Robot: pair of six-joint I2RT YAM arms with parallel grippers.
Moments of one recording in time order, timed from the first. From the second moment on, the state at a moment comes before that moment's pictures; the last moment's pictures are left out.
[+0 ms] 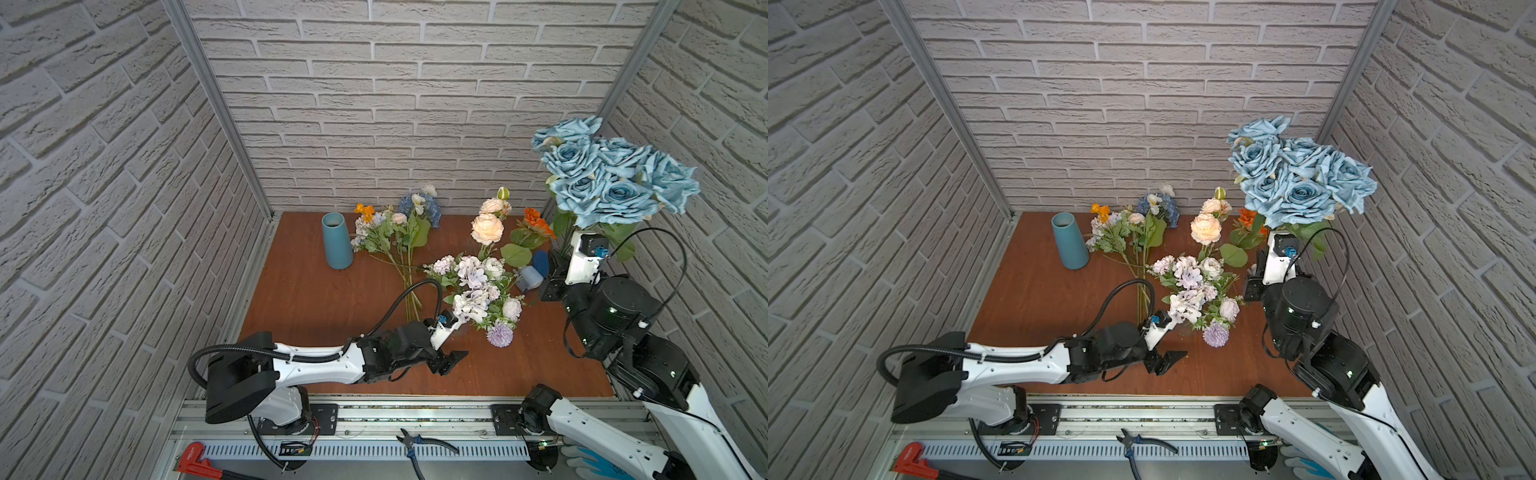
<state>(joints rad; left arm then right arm) -1.28 1.47 0.74 0.36 -0.05 -0.19 0.57 0.70 1.19 -0.70 0.70 0.07</state>
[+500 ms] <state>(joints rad) -1.24 1.62 0.91 0.64 -0.16 -0.10 0.14 0.66 0.90 -0.51 0.36 0.26</state>
